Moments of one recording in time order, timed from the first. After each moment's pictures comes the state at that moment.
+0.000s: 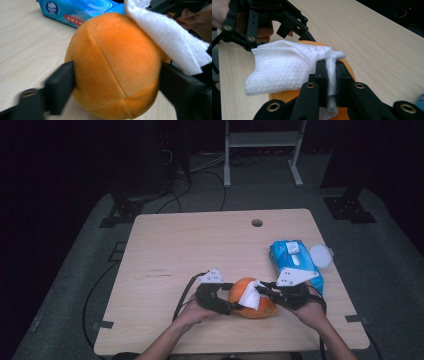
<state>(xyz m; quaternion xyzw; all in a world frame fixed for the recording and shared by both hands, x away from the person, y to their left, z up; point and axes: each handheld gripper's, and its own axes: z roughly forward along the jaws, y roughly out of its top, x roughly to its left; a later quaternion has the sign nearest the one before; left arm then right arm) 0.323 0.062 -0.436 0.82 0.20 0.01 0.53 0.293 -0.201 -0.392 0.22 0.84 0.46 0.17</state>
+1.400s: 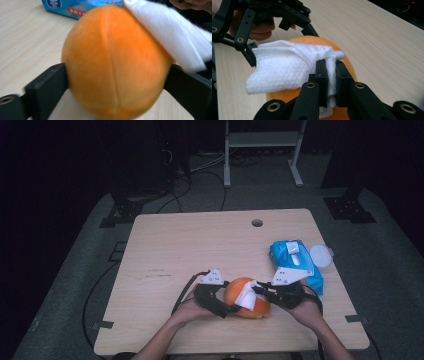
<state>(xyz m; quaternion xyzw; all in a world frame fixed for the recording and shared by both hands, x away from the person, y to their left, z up) 0.331 0.061 -0.440 0.86 0.19 0.01 0.48 0.297 -0.191 -0.398 0.23 0.85 0.45 0.16</state>
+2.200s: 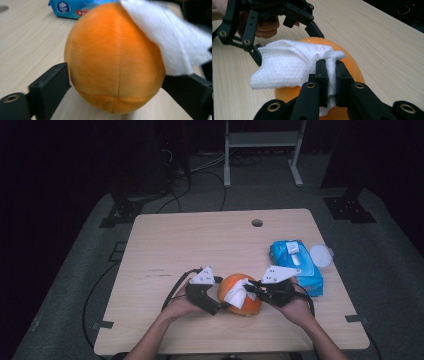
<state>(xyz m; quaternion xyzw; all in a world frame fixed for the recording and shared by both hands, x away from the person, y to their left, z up) 0.341 0.087 -0.434 0.86 0.14 0.04 0.50 0.302 -0.170 -0.396 0.23 0.84 0.46 0.16</state>
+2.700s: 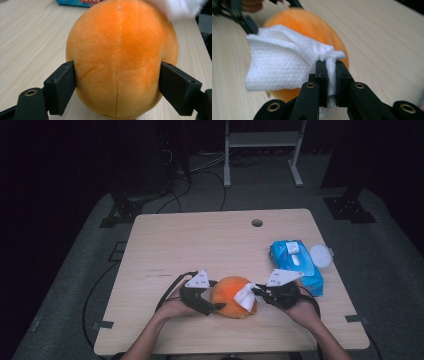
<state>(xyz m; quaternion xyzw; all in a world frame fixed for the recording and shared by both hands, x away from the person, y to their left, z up) 0.343 0.107 -0.448 0.87 0.14 0.04 0.46 0.306 -0.190 -0.417 0.25 0.86 0.41 0.17</state>
